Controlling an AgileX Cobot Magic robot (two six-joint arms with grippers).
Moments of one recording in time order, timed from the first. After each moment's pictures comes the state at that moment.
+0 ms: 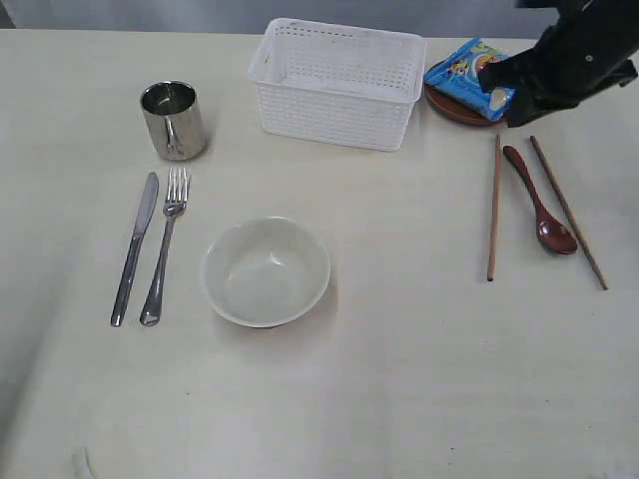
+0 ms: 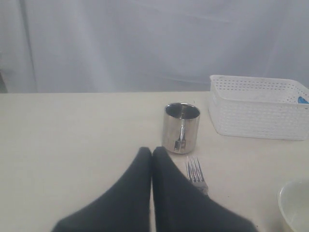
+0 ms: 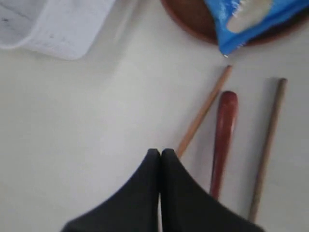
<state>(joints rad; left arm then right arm) -0.16 0.00 0.00 -0.03 0.22 -0.04 0.06 1.88 -1.32 0.26 0.79 -0.35</state>
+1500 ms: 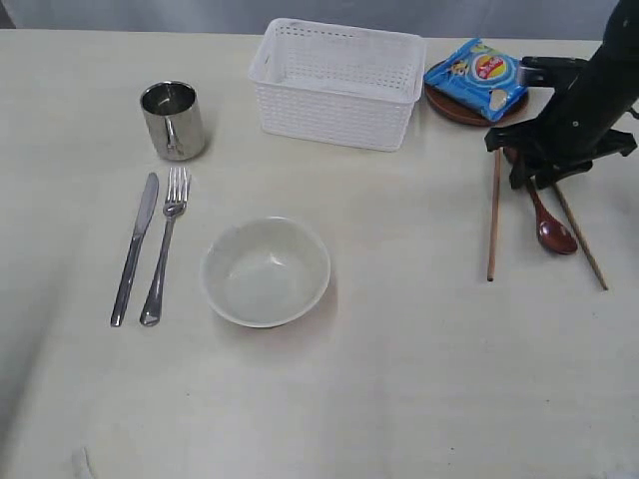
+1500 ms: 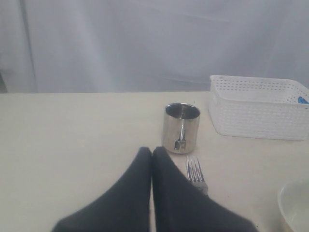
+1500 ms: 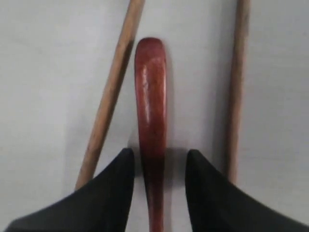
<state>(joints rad) -0.16 0.00 0.00 -0.03 0.22 -0.04 0.01 2.11 -1.32 0.14 0.73 -0.18</state>
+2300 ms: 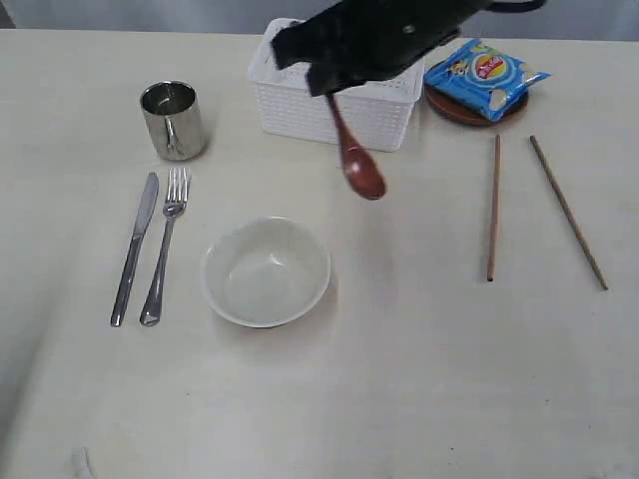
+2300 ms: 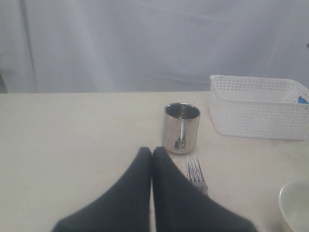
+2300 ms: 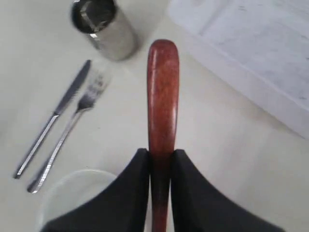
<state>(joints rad) -0.16 0.00 0.00 -0.03 0.22 -0.04 0.57 1.69 -1.32 0.33 0.68 -0.17</state>
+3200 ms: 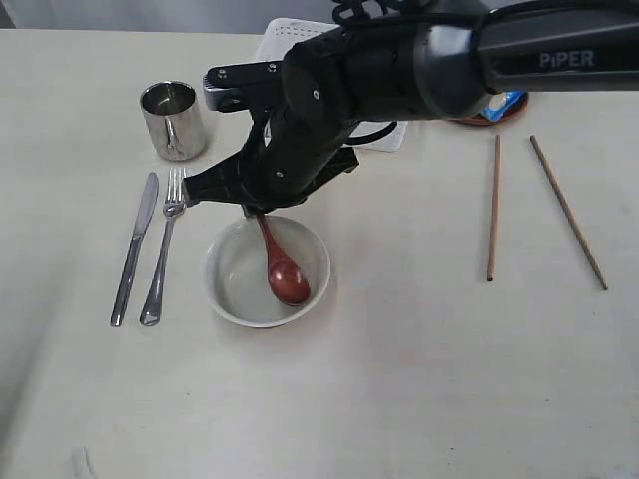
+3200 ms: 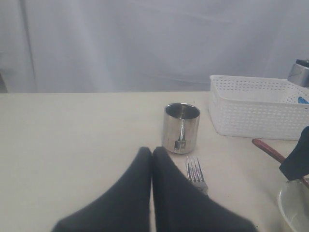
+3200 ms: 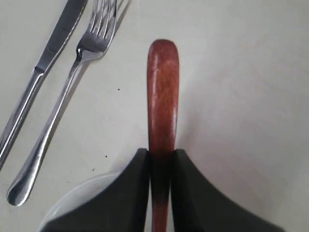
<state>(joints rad) -0.16 0.00 0.00 -0.03 0.22 -0.04 0.82 1.97 -1.32 0.10 0.53 0.28</state>
